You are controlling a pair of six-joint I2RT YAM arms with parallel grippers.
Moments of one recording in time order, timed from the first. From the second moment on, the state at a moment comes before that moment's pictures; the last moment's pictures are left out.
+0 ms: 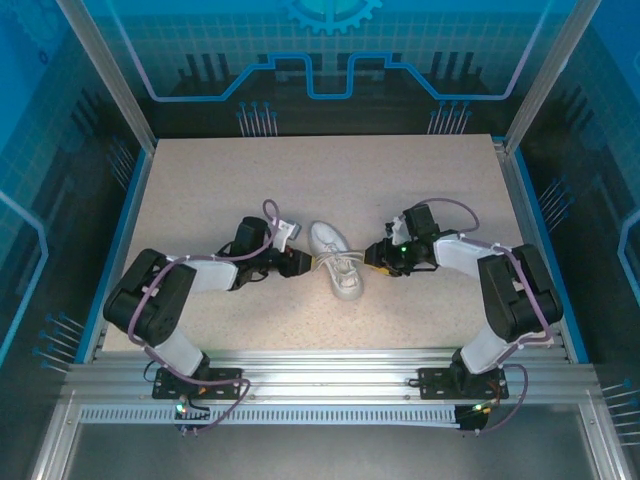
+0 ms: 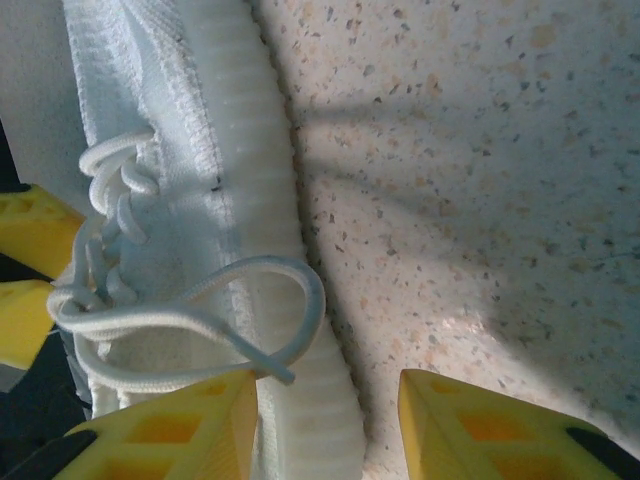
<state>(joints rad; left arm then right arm) -0.36 1.64 0.61 0.36 0.64 -0.27 0.28 1.64 0.80 -0.27 -0.64 0.60</state>
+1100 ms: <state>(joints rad) -0.36 1.64 0.63 0.32 0.64 -0.16 0.32 1.71 0.80 -0.03 -0.71 0.85</state>
